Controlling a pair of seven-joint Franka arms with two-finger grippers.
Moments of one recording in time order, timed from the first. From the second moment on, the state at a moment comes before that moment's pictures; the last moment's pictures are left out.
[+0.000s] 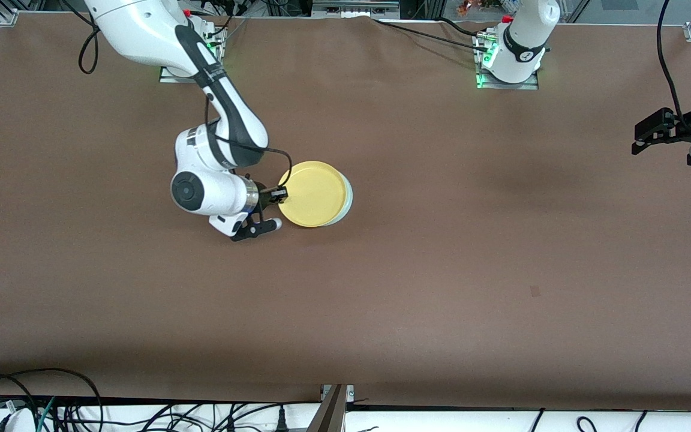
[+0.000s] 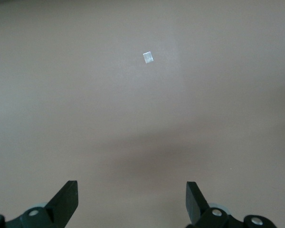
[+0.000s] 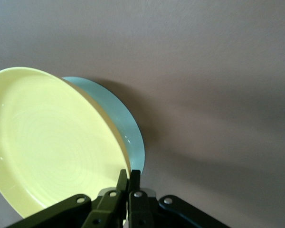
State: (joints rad) left arm -0.01 -0.01 0.06 -1.65 0.03 1.61 0.26; right arm 0.46 0.55 0.02 -1.81 0.44 2.19 -0.05
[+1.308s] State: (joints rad) left arm 0.01 -0.01 0.06 -1.64 0.03 1.61 0.26; right arm 0.52 0.55 0.01 -1.91 0.44 2.33 -0.08
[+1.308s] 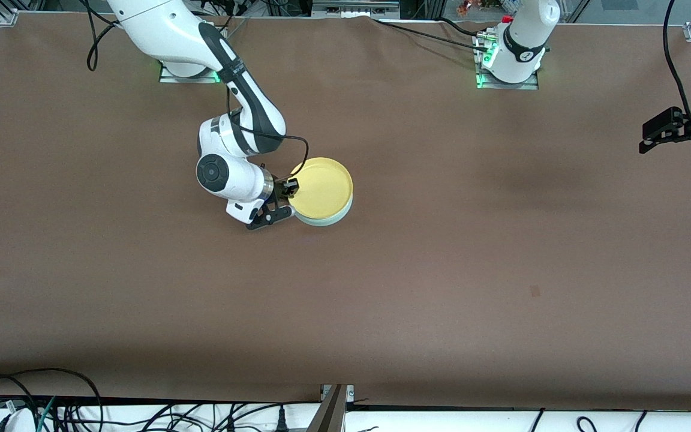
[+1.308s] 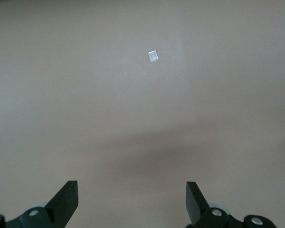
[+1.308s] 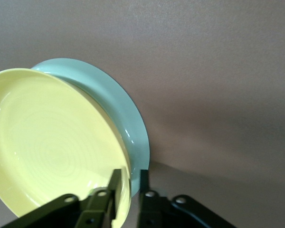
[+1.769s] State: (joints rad) left arm 0.01 -0.01 0.06 -1.64 0.03 1.61 0.26; right arm 0.53 0.37 -0.12 -1.89 0.38 2.21 -0.08
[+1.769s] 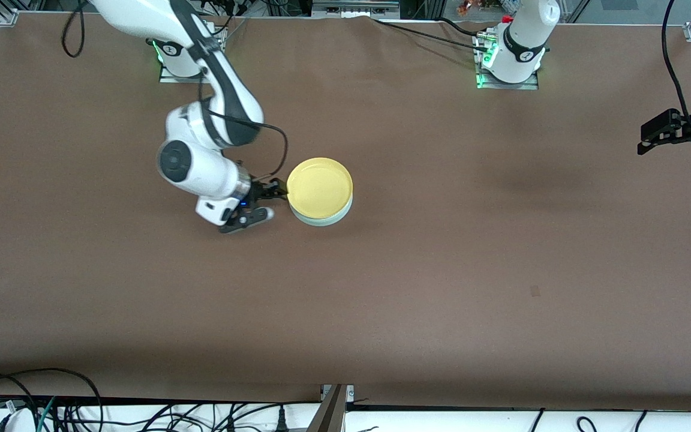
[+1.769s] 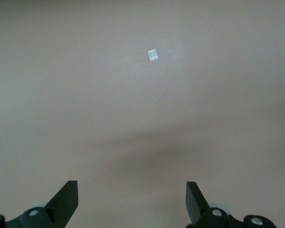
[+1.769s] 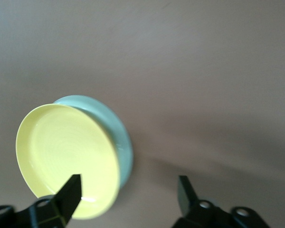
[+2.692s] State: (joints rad) left arm 0.01 0.02 0.06 -1.61 0.03 1.61 0.26; right arm 0.52 0.19 -0.46 -1.48 0.02 1.46 -0.09
